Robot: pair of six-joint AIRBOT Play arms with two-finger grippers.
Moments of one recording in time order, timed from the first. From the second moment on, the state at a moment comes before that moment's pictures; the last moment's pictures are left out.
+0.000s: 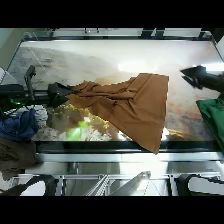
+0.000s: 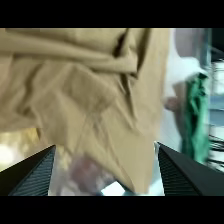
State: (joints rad) left arm 0.23 -1.29 0.90 -2.69 1.20 2.08; right arm -0.48 -1.46 1.08 -0.25 1.14 0.81
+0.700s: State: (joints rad) left arm 0.18 -1.56 0.99 -2.49 1.27 1.96; right arm -0.63 -1.33 0.60 -0.45 1.23 0.96
